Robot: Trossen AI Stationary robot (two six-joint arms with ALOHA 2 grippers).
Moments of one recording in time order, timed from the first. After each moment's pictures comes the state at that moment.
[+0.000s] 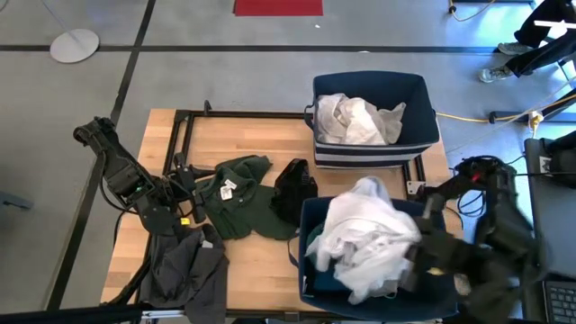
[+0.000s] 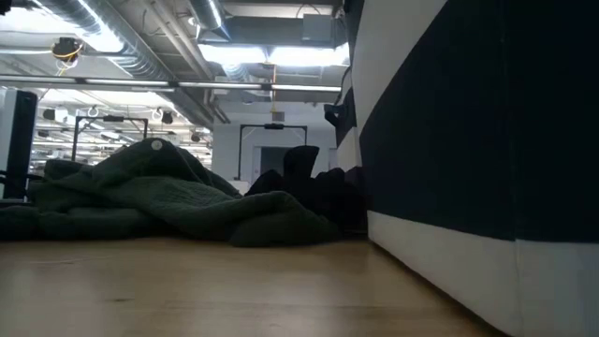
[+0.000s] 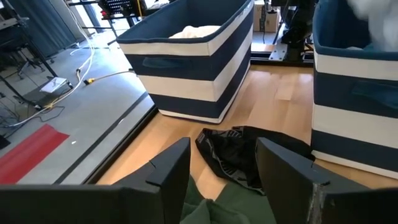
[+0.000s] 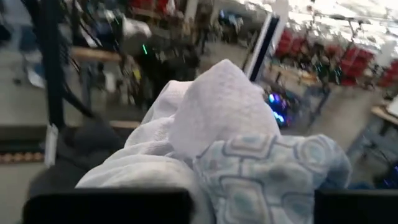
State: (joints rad) left arm -0.78 1.00 1.10 -1.01 -1.17 -0.69; right arm 1.05 1.61 2.03 -1.16 1.39 0.55
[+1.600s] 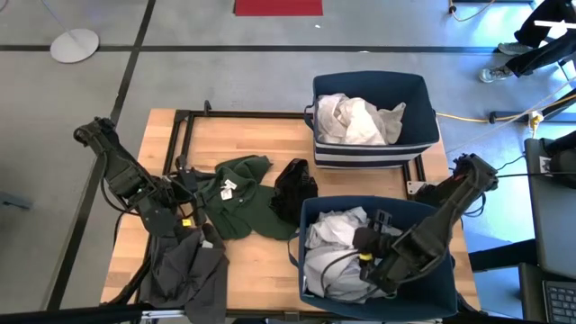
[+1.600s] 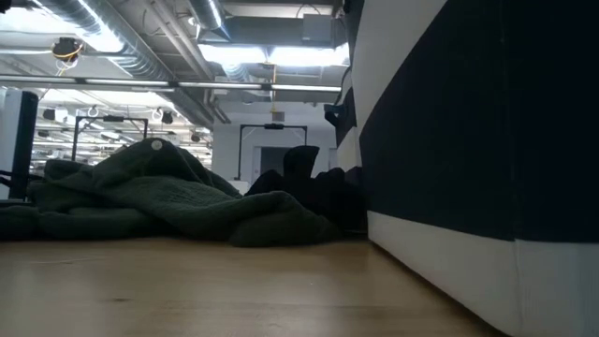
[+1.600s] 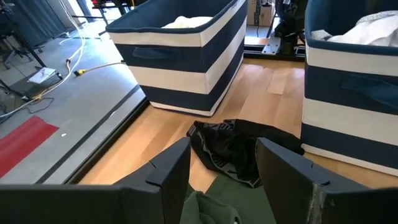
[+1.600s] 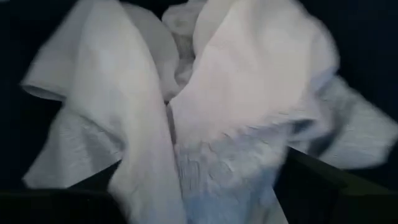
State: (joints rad) left arm -0.78 1.01 1.10 -1.01 -1.12 -0.73; right arm 0.78 1.61 1.58 -1.30 0.40 1.03
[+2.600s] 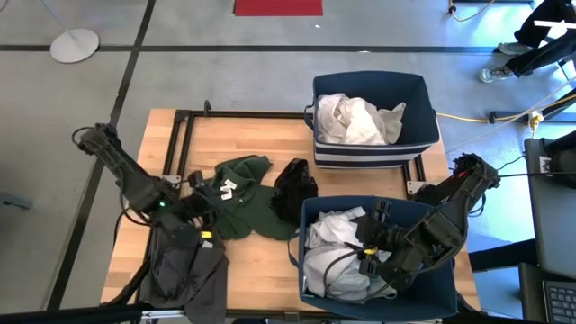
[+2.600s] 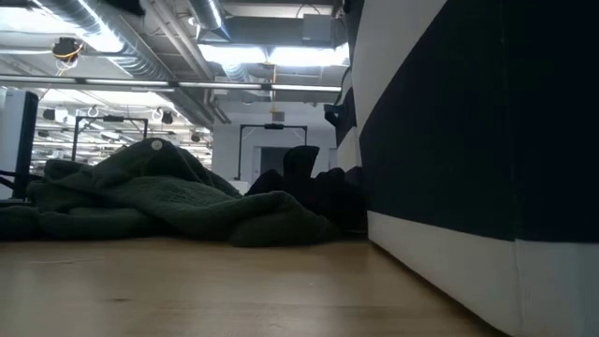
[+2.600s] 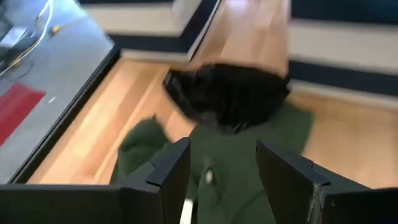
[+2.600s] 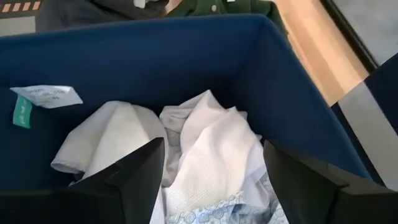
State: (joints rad) left arm -0.73 1.17 1.10 -1.05 -0.90 -0.79; right arm 0.78 1.61 1.78 -1.33 0.64 0.88
